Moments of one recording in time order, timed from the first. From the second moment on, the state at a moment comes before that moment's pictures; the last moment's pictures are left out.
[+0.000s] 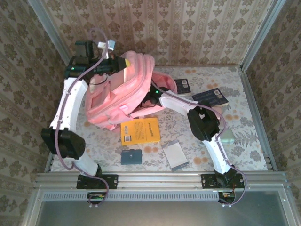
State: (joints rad) left arm -0.20 1.66 1.85 -0.69 0.89 -0.43; right arm 0.69 2.27 1.87 -0.17 -0.71 1.02
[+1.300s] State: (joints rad) left arm -0.10 1.61 1.65 -0.80 0.41 -0.29; right arm 0.52 1.68 1.37 -0.37 -0.22 0.66
